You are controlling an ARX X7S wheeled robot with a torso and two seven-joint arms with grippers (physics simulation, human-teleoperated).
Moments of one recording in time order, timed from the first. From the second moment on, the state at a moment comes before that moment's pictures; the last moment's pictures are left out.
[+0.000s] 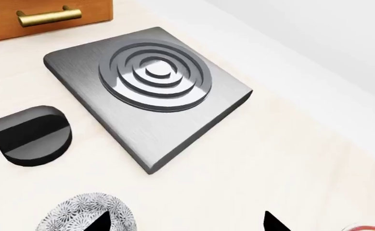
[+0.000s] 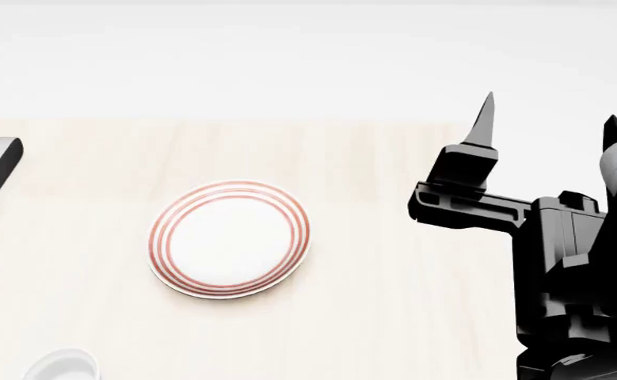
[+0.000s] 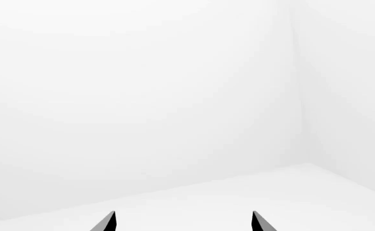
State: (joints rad) left arm -0.84 -0.05 -0.47 0.23 -0.31 -1.36 -0.68; right arm 0.57 0.36 0.08 -0.63 0.72 0.84 0.50
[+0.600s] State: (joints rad) left arm -0.85 -0.08 -0.51 0.27 -0.36 -1.40 -0.72; right arm 0.57 0.37 0.08 -0.63 0.73 0.83 0.50
